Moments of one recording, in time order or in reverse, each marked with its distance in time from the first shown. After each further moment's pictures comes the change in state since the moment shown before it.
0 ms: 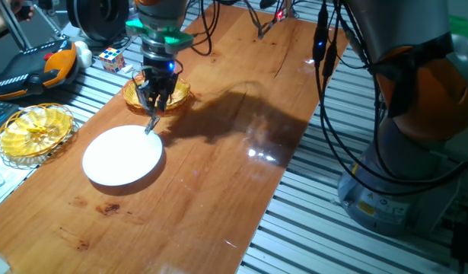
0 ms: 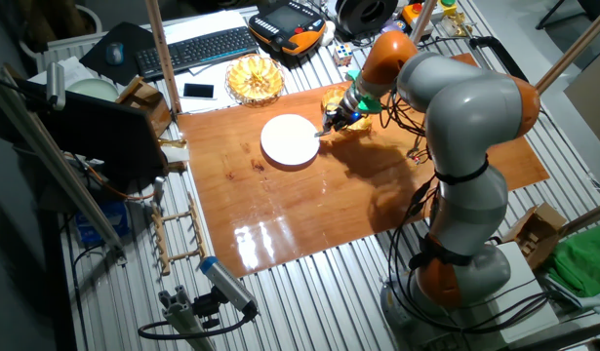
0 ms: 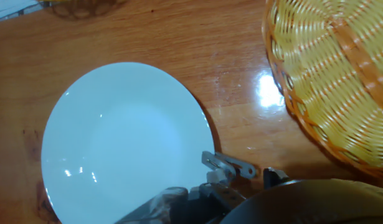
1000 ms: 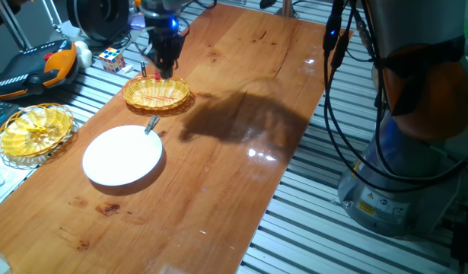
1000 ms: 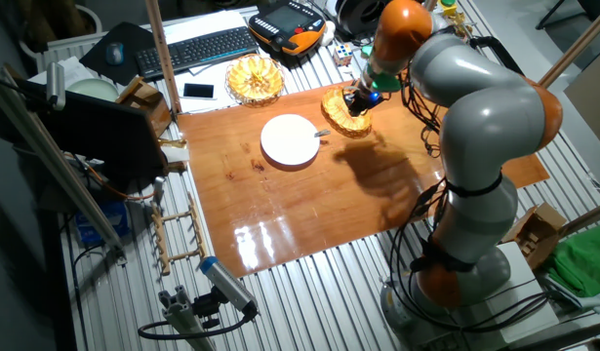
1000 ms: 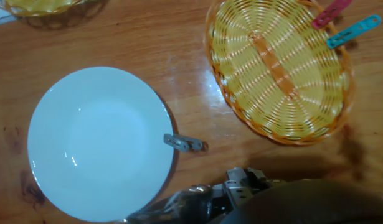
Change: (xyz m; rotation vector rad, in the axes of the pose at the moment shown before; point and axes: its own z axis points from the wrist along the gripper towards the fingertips) arm 0.007 -0.029 -0.101 0.145 0.034 0.052
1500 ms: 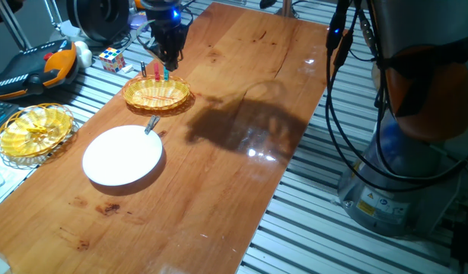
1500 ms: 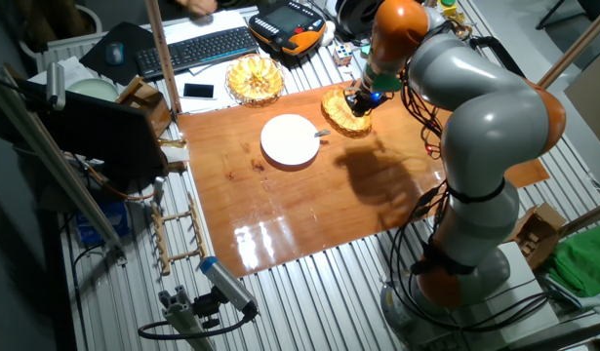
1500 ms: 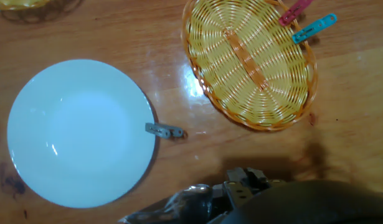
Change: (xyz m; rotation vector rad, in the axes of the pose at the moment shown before) arm 0.016 -0.001 -0.016 0.065 0.000 -0.014
